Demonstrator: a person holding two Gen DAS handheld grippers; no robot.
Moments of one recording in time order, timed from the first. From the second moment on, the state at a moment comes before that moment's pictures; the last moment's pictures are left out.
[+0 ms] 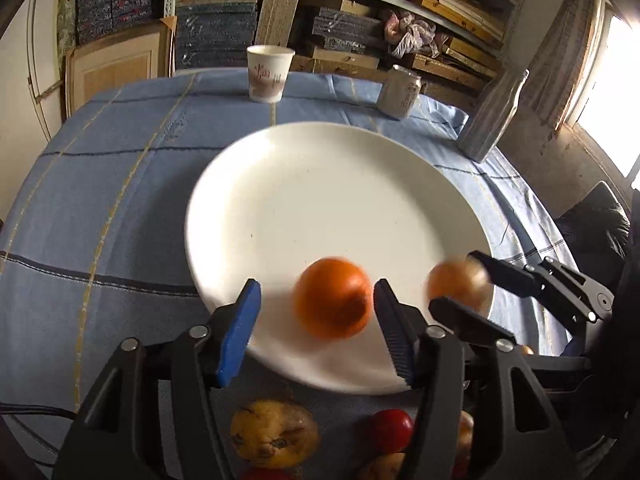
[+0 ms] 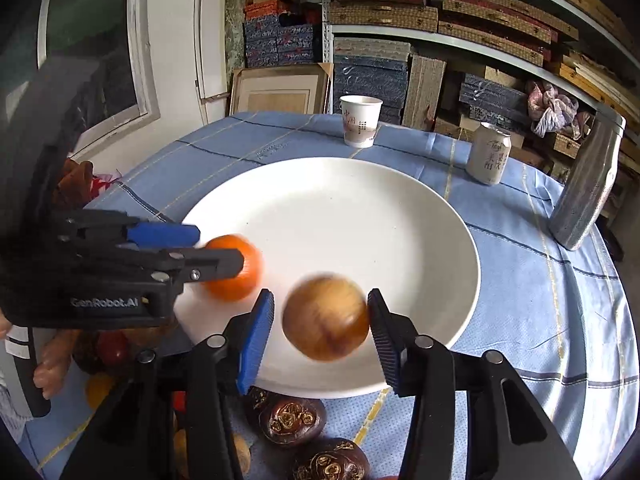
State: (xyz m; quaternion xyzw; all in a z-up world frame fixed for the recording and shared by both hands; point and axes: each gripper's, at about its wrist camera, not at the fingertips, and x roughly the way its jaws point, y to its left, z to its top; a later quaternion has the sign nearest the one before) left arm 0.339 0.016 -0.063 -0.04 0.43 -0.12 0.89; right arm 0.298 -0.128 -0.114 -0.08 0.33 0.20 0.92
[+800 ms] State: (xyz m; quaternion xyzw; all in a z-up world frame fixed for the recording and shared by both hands) left arm 0.180 0.109 -0.060 -0.03 0.38 -0.04 0.92; right arm 0.161 -0.260 -0.064 0.06 0.22 0.19 0.95
